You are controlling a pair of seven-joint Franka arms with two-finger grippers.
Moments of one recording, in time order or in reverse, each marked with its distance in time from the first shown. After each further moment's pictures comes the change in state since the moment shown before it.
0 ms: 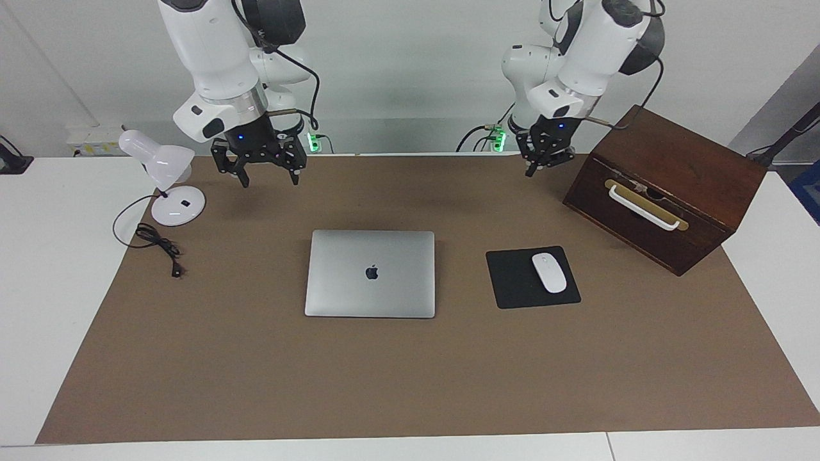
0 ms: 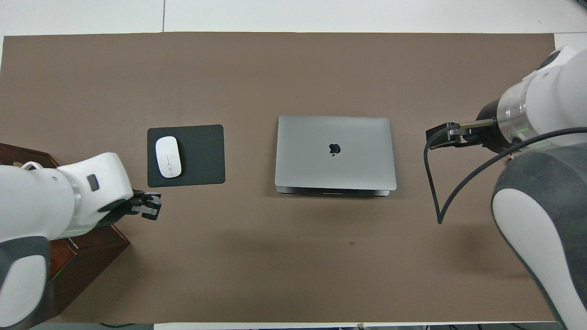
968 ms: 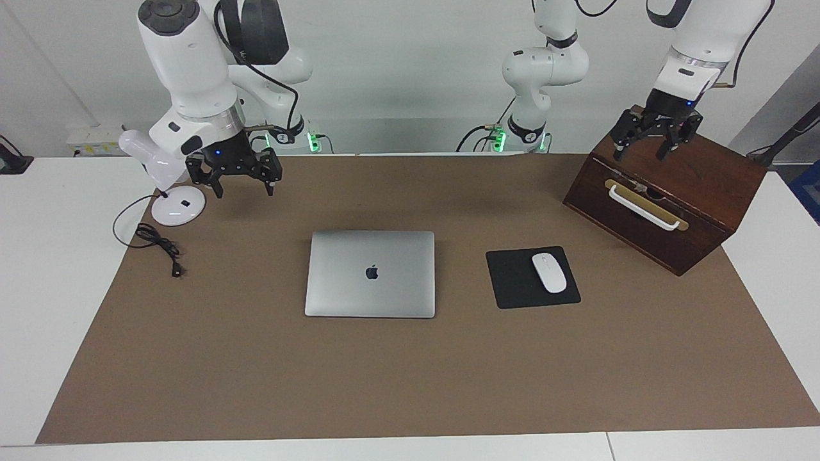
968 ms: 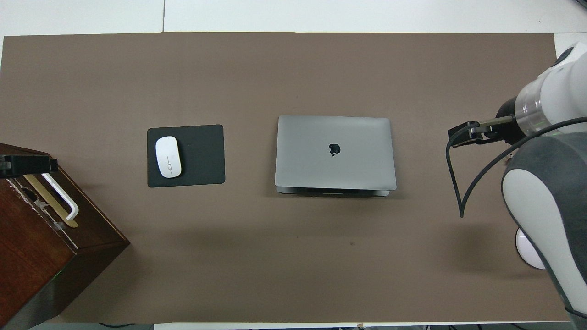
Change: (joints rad) left arm 0.278 0.088 0.001 0.239 0.116 -0.090 -0.123; right arm -0.037 0.017 -0.011 -0.013 -0.071 0.001 -0.084
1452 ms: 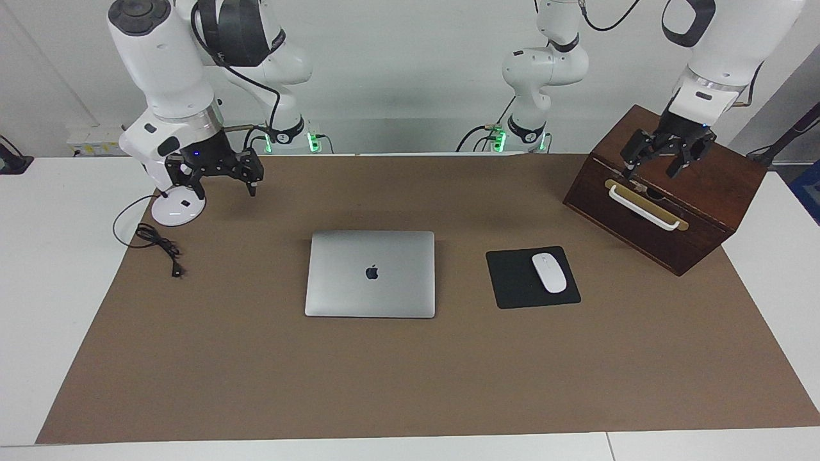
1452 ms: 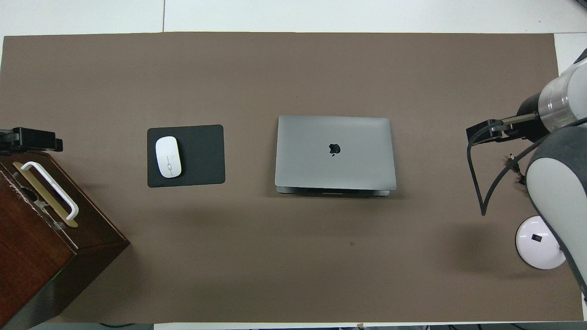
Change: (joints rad) left arm 0.005 0.146 -0.003 0.120 0.000 -0.038 -0.006; right arm -0.030 0.000 -0.018 0.001 0.000 0.000 -0.063
